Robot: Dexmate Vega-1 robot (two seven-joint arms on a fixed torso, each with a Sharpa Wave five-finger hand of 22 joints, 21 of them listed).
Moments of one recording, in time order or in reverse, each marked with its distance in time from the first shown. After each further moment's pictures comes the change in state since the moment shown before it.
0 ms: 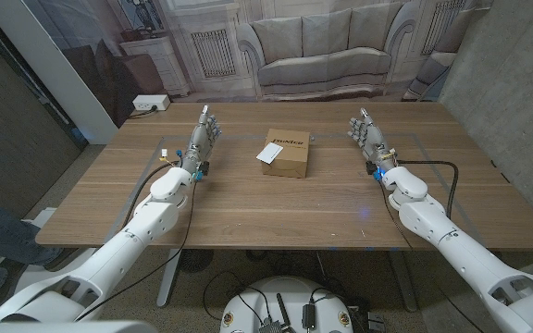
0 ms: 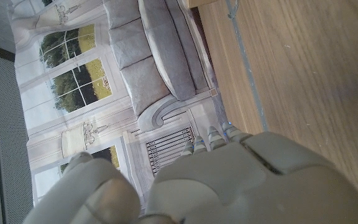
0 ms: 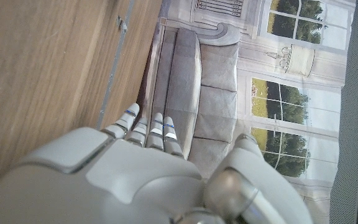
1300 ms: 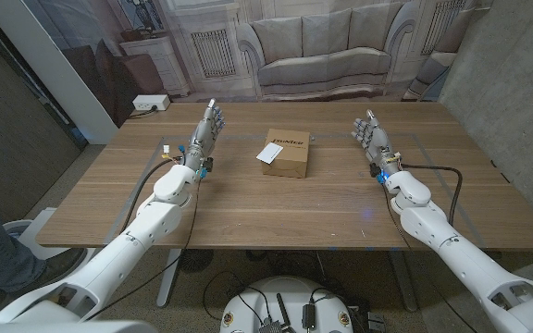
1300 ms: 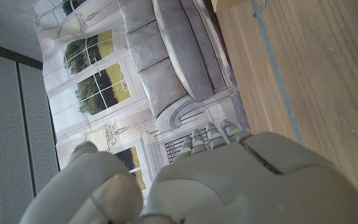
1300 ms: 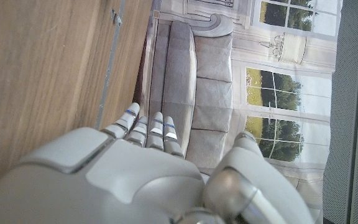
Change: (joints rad) left arm 0.049 0.010 0.000 -0.113 0.055 -0.039 0.069; left_hand 0.068 0.060 0.012 -0.013 0.017 0.076 0.011 0.023 0.000 0.101 -0.003 0.026 0.000 0.066 -0.002 0.015 0.000 0.047 0.000 0.018 0.000; right arm -0.028 0.008 0.027 0.008 0.040 0.051 0.028; right_hand 0.011 0.011 0.004 -0.004 0.000 0.005 -0.005 0.000 0.000 0.011 0.000 0.000 0.001 0.012 0.004 0.000 0.000 0.009 -0.001 -0.006 0.000
